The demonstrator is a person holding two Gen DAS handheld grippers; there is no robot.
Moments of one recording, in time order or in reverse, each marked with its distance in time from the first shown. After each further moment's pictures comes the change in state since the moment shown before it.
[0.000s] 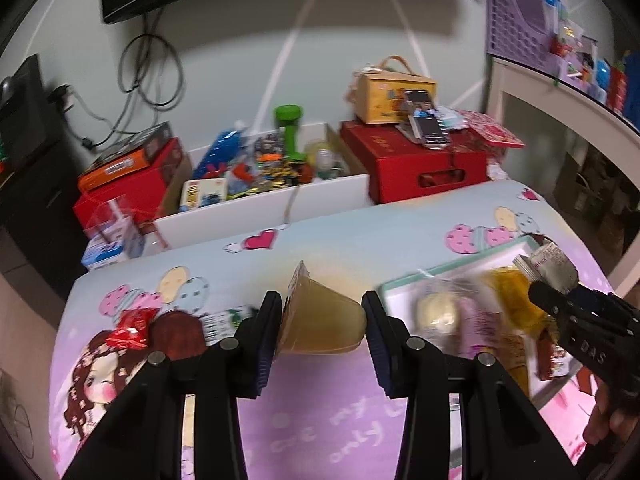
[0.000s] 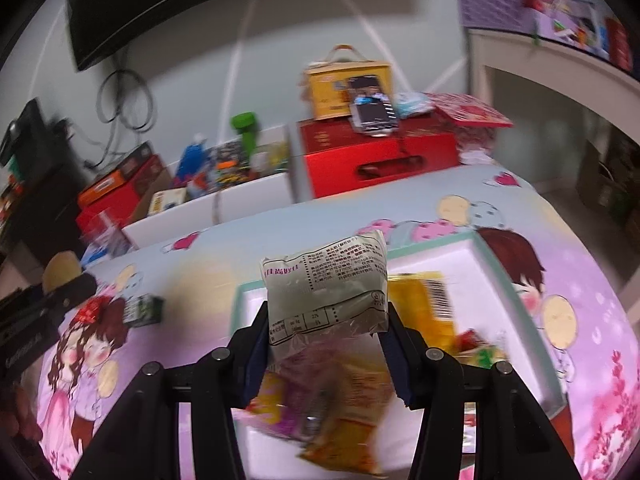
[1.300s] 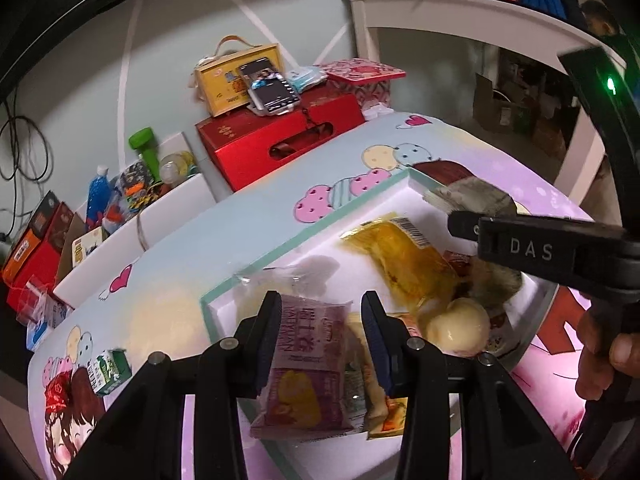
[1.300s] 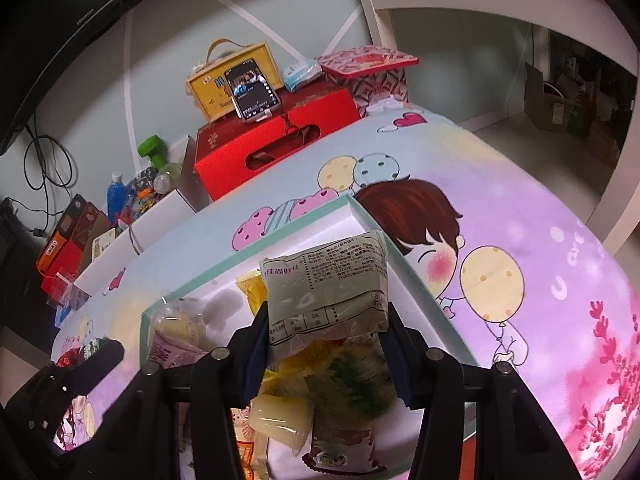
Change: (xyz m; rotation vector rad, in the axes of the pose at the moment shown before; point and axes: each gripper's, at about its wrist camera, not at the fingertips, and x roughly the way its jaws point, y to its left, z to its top) left arm 0.039 -0.156 -0.020 0.315 0.052 -0.166; right arm 0.025 -0.113 -0.006 0.242 0.086 -0.074
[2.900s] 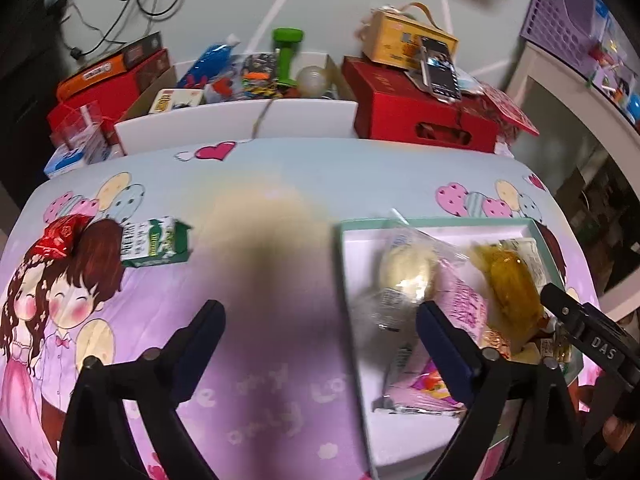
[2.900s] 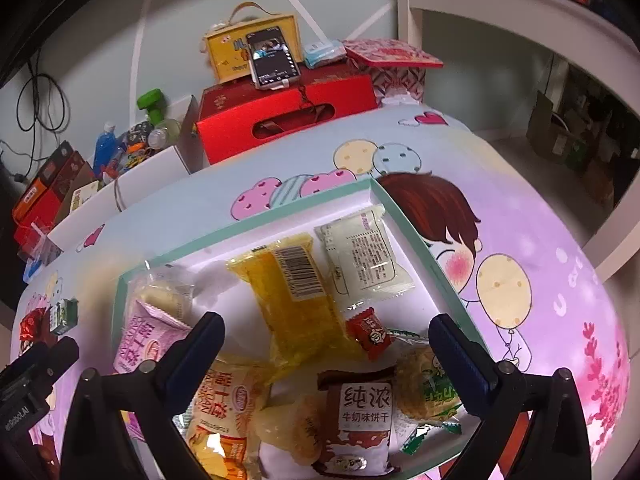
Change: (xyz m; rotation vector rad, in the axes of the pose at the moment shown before) left arm 0.004 0.120 -0.056 -0.531 0.114 0.083; right arm 0.012 0.042 -0.008 -0.160 0.035 -0.111
